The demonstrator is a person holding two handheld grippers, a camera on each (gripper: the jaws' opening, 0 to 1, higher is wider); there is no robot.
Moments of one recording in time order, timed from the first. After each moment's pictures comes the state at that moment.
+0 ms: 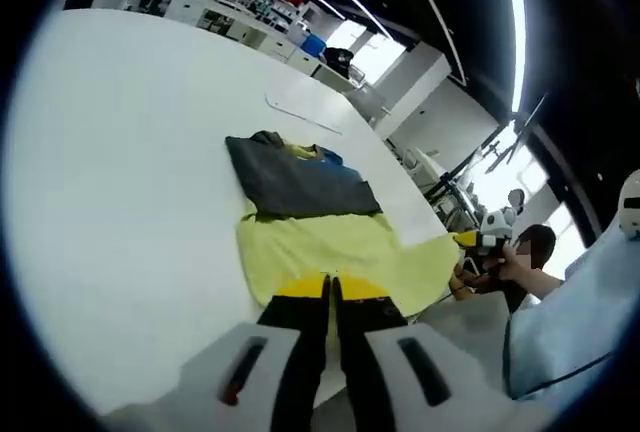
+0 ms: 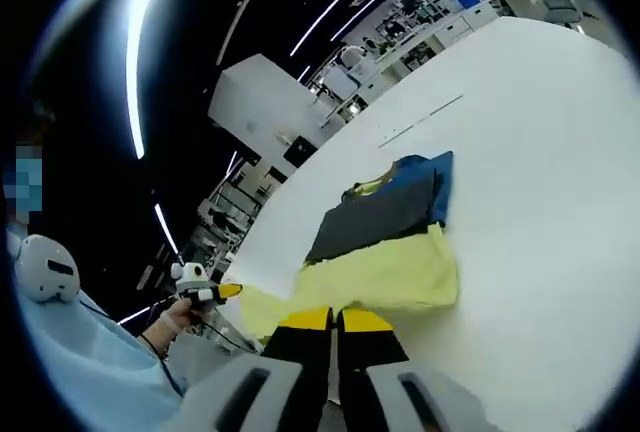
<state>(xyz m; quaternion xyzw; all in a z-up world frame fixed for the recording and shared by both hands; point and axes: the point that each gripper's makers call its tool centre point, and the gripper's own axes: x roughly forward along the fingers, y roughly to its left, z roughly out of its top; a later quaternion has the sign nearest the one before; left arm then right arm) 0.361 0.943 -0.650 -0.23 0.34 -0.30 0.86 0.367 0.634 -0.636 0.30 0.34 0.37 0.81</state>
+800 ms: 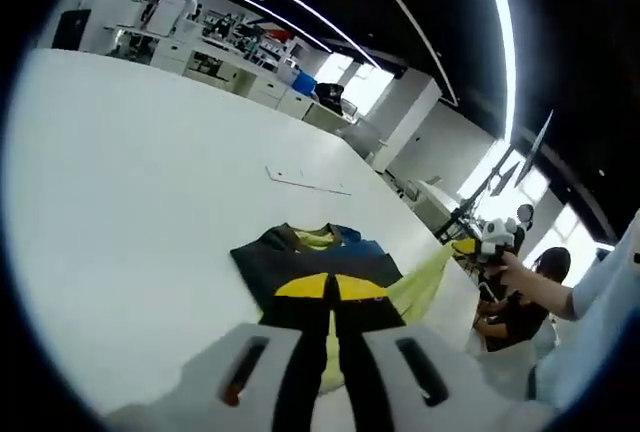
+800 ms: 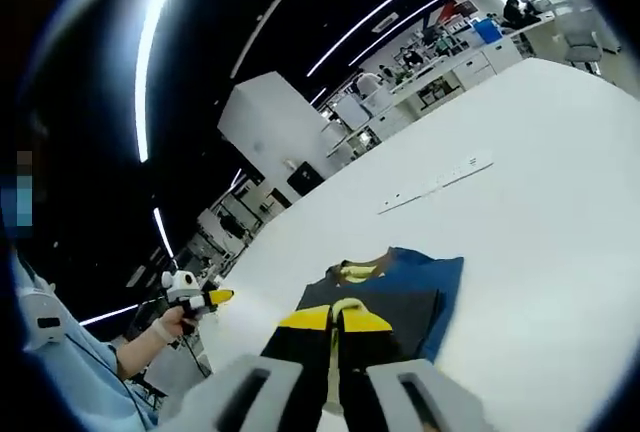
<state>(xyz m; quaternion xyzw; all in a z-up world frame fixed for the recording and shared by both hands) 0.483 0.944 -0.649 -0.19 0.28 -0.30 0.89 0.505 0.629 -0.630 0.28 0.30 0.37 0.84</state>
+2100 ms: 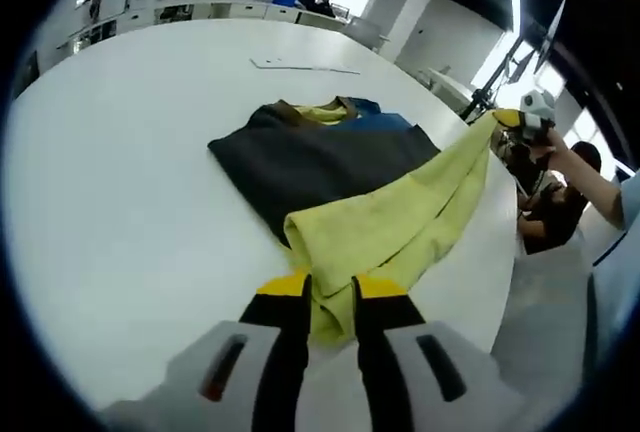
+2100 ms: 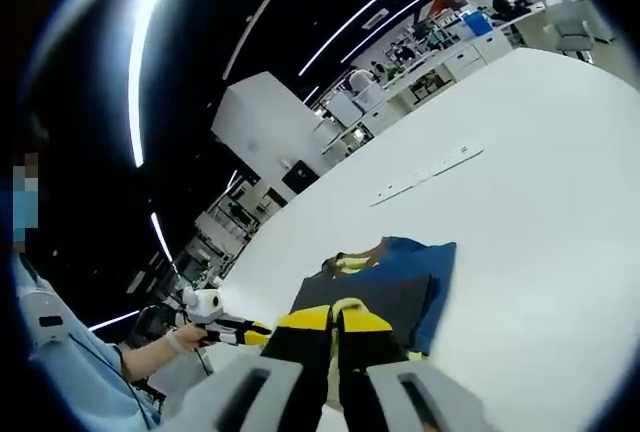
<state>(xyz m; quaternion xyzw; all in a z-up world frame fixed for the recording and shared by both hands) 0.445 0.919 -0.746 -0.05 0.43 -0.32 0.84 0.494 0.622 -0.637 0.29 0.30 0.36 0.83</state>
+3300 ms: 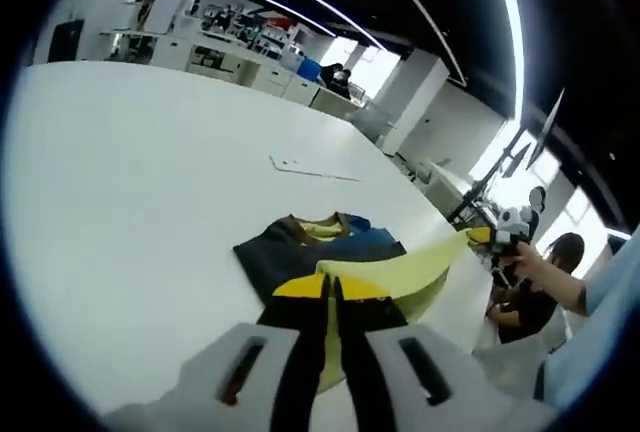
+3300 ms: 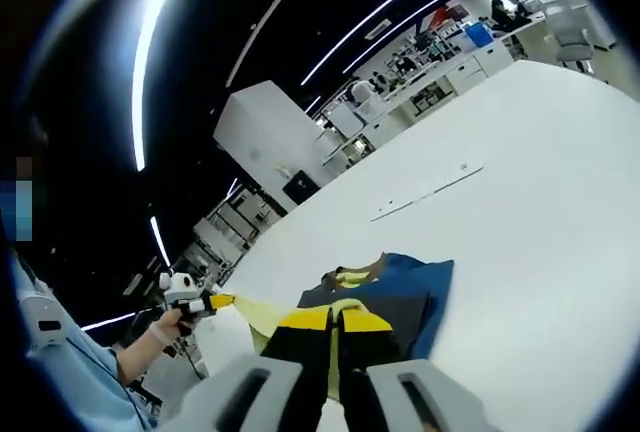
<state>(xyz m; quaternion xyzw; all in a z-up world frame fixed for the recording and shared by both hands) 0.492 0.946 -0.623 -0.18 0.29 -0.28 0.90 0.504 0.620 -0.617 0.28 0.28 0.36 0.85</state>
